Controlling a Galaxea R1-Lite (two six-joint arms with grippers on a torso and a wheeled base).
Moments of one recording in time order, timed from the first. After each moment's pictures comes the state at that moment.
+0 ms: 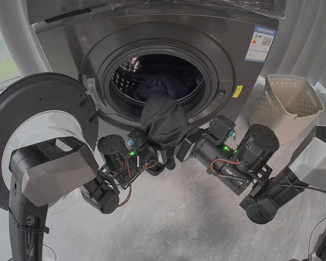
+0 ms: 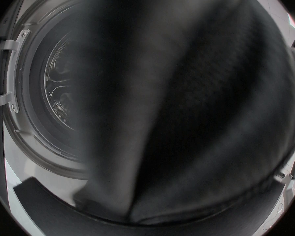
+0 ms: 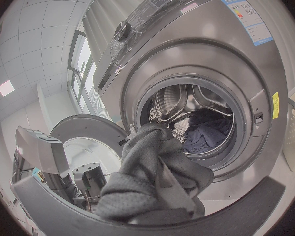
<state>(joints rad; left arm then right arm) -0.54 2.36 -1.00 -1.54 -0.13 -0.07 0.75 2.07 -0.82 -1.54 -0.02 0.17</state>
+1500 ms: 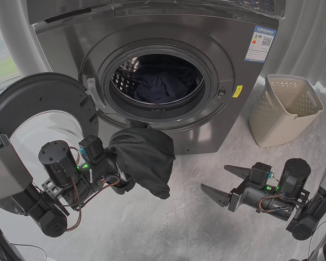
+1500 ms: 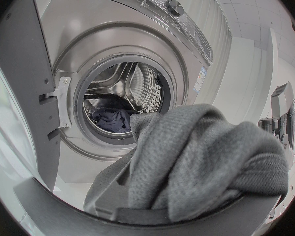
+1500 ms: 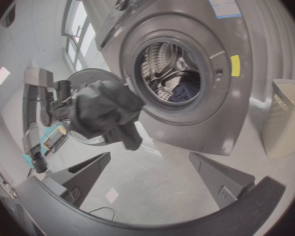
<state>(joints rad) -0.53 1.91 -0.44 -1.54 -0.07 -0.10 0.61 1.89 -0.24 -1.54 0.13 0.08</state>
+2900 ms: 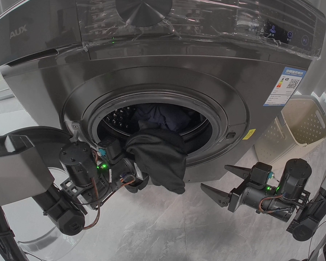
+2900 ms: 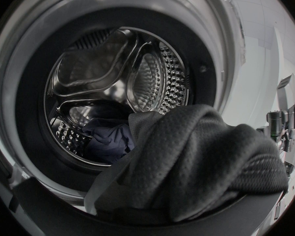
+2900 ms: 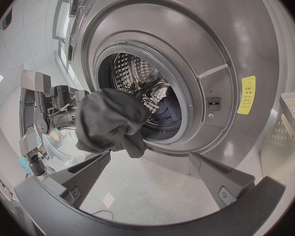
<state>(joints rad) -0.59 2.01 -0.54 -1.54 -0.01 -0.09 0.62 1.88 -0.23 -1.54 0.10 0.09</state>
